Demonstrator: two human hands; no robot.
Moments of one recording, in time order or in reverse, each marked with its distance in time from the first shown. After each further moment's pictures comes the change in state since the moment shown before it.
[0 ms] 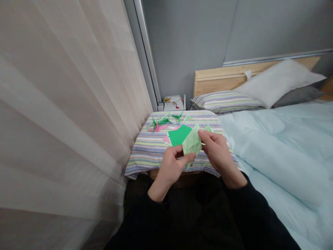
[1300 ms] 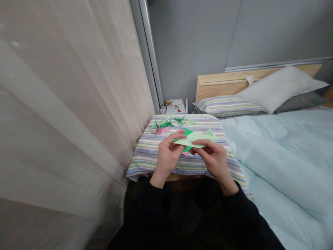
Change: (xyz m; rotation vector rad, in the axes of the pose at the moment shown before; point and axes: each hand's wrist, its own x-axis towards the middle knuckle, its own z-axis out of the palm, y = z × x) left_hand 0.026 -0.006 -0.017 0.006 0.165 0.378; right_hand -0.013 0.015 0.005 -0.026 0.016 -0.170
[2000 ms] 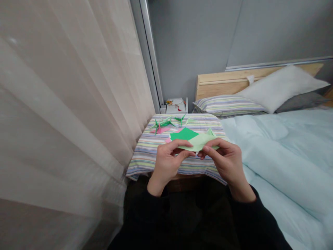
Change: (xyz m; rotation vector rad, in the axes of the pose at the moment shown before) left_hand -0.013 0.027 0.000 0.160 -0.068 0.100; right_hand -0.009 -0.032 -0.014 0.028 -0.056 -0.075
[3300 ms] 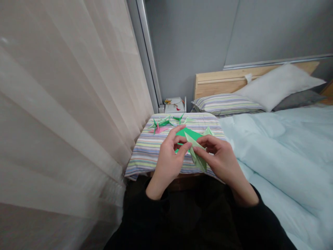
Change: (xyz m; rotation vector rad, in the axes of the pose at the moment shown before) left_hand 0.007 0.014 0.013 -0.004 0.012 -0.194; right_hand 0.006 -0.011 0.001 -0.338 -0.078 0.065
